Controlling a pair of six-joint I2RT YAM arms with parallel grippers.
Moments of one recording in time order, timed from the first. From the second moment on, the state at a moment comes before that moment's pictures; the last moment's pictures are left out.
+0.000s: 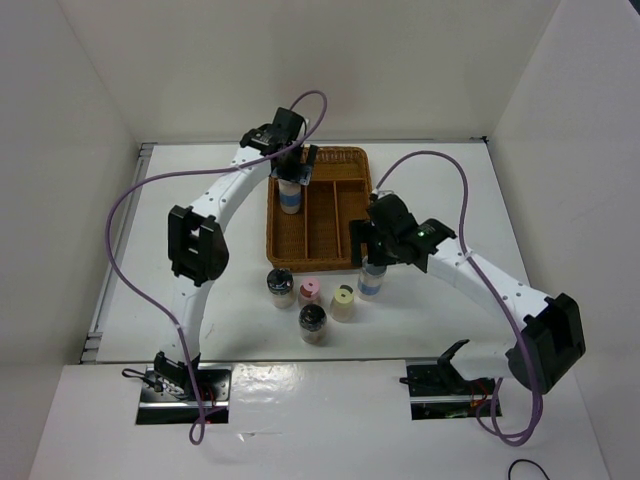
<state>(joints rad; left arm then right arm) -0.42 2.25 2.25 -0.90 -0.16 -0.14 0.62 1.30 1.05 -0.70 0.13 0.48</state>
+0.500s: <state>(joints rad) -0.42 2.00 2.14 -0.91 -0.24 -0.14 0.69 1.38 1.03 -0.77 0.21 0.56</state>
